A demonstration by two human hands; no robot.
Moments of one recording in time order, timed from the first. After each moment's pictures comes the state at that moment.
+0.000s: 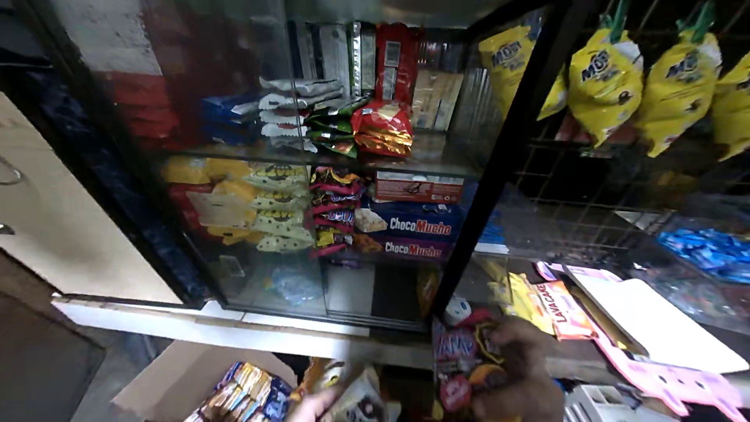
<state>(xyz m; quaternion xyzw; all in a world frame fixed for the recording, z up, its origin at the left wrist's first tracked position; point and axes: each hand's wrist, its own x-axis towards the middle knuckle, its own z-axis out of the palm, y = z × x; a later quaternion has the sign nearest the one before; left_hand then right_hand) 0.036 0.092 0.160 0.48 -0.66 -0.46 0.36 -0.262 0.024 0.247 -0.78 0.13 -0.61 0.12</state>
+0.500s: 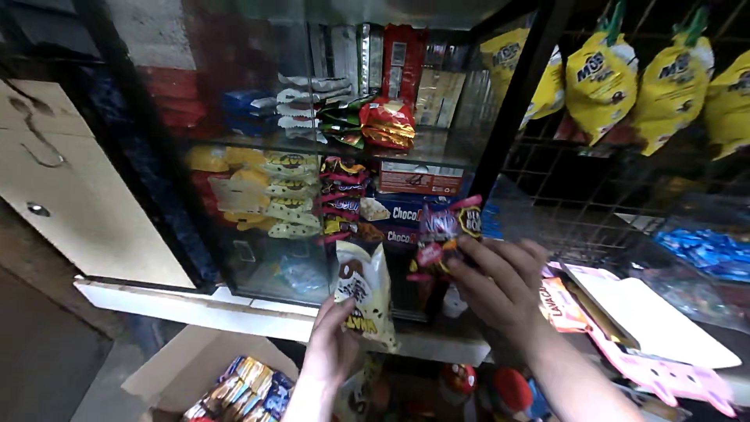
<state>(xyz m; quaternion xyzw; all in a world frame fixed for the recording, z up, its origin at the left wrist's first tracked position) -0.036 0.047 0.262 0.18 -0.33 -0.56 0.74 -0.250 -0.030 0.318 -0.73 0.15 -0.52 -0.42</state>
